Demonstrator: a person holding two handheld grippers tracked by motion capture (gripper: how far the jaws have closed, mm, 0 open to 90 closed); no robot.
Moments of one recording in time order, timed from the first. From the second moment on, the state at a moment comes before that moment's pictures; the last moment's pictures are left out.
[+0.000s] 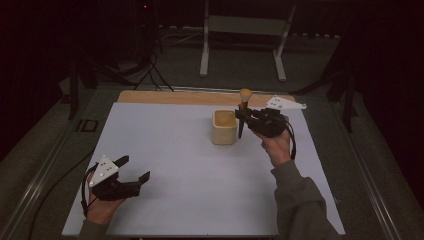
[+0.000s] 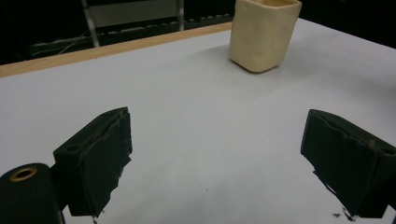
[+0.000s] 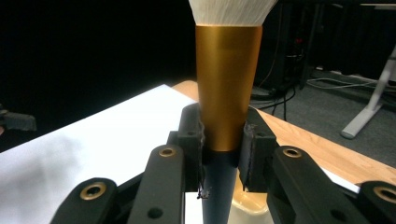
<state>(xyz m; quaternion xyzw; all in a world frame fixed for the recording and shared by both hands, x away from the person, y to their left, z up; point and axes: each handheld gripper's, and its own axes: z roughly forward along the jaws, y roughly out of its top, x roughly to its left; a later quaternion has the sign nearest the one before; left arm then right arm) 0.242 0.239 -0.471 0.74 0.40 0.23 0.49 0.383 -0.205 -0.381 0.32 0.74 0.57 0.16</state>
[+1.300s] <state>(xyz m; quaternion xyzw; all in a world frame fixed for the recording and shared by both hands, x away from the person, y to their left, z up) 0.237 0.244 -0.472 0.73 0.41 0.24 0.49 0.417 -0.185 -0.382 0.36 0.71 0.58 0.20</state>
